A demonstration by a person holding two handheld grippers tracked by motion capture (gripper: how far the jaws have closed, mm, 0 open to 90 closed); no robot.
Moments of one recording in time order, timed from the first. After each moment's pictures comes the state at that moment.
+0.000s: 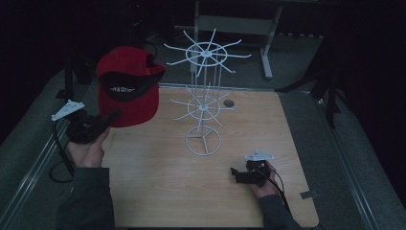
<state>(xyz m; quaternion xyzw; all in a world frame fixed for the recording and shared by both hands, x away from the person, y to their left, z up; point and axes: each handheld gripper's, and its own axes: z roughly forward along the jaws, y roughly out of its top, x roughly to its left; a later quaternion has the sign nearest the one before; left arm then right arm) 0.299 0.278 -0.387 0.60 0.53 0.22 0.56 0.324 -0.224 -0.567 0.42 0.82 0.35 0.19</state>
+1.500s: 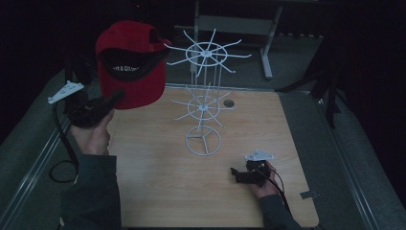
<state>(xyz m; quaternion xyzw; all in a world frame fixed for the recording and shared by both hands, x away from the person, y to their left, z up) 0.312 0.261 -0.341 0.57 0.50 0.23 0.61 0.324 -0.224 -0.567 0.42 0.82 0.35 0.19</state>
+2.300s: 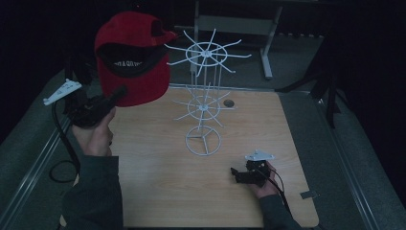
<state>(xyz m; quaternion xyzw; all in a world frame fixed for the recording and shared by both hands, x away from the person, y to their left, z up) 0.303 0.252 -0.332 0.57 0.47 0.23 0.64 0.324 -0.224 -0.567 0.42 0.82 0.35 0.18</state>
